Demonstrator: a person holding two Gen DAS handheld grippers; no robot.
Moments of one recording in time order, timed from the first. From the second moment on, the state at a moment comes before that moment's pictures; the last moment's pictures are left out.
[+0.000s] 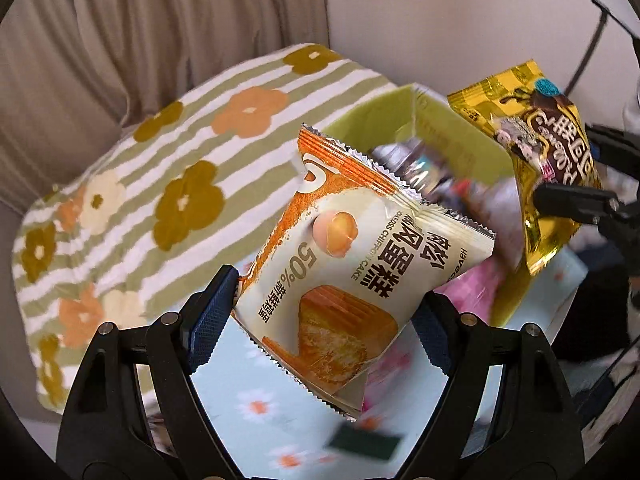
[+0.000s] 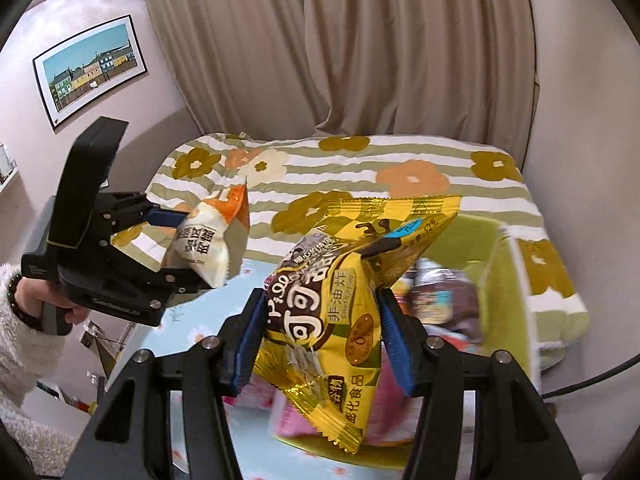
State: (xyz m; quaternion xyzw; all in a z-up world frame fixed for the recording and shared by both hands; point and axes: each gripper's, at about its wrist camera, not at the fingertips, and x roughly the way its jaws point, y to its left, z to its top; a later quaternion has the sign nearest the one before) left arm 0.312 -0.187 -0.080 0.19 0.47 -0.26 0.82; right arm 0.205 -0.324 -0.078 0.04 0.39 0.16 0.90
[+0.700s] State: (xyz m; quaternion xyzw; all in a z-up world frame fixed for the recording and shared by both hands) left arm 0.364 -0.310 -0.137 0.18 0.53 -0.26 0.79; right arm 0.236 -0.427 -0.101 0.08 0.41 0.14 0.90
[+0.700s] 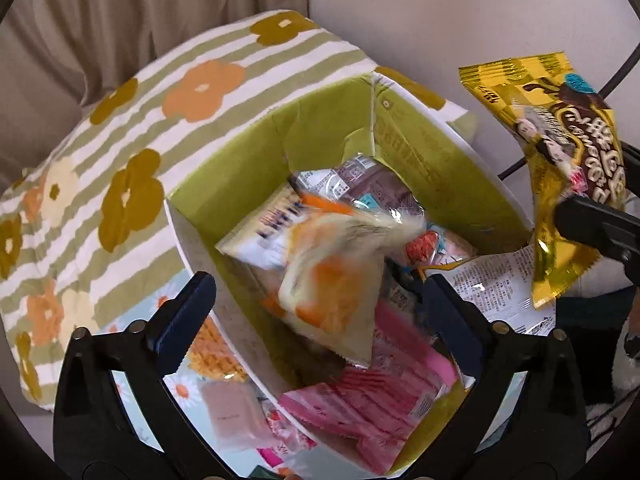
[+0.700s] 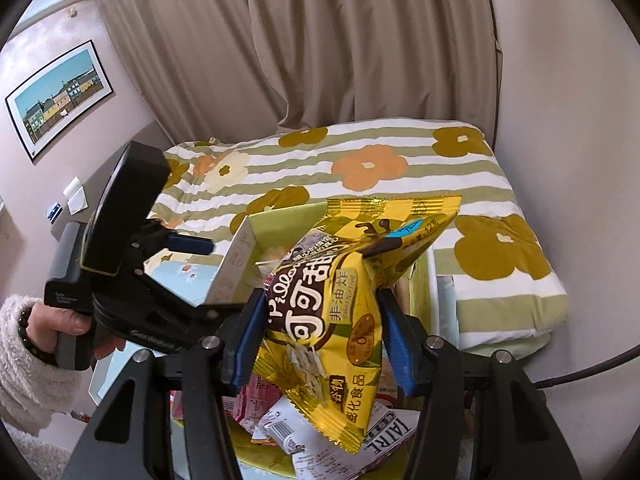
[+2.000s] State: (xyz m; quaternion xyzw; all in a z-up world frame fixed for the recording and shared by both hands) left arm 0.255 -0.185 -0.098 0.09 0.49 -0.15 0.86; right arm 0.211 -0.397 -0.083 0.05 0.37 0.13 0.92
